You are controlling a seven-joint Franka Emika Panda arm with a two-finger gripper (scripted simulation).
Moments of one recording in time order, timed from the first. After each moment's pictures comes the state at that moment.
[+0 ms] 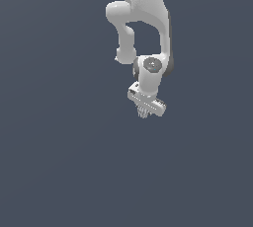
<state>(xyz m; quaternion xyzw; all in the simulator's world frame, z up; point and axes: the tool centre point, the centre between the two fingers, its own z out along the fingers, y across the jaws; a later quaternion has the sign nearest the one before) -0.086 0.094 0.042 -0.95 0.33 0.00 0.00</state>
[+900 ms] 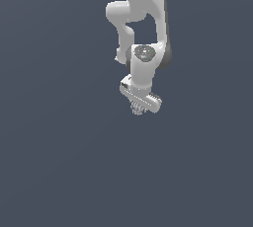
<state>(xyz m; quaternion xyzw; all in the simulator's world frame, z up) -0.069 0.058 0.100 -0.95 0.33 0.00 0.00</state>
